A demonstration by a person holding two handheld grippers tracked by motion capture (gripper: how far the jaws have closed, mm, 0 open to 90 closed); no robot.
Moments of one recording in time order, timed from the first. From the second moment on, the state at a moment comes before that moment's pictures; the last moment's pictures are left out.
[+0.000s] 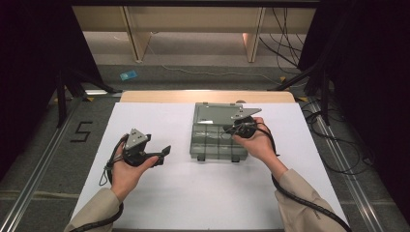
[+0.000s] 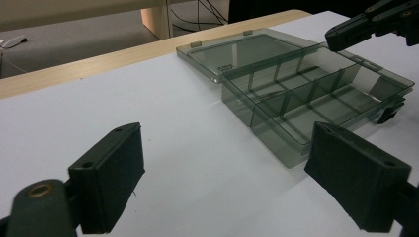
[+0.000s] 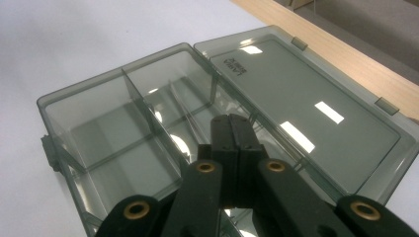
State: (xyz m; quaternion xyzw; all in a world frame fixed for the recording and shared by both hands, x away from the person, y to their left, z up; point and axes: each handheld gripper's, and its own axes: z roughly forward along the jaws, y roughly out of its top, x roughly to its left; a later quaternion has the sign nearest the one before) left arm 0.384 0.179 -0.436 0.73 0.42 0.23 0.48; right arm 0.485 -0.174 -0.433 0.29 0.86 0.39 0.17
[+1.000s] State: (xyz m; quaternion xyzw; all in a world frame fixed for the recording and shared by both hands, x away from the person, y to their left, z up) left arm 0.383 0.177 -0.436 0.74 0.42 0.22 0.48; right arm 0.485 -0.188 -0.439 0.36 0.82 0.40 0.19
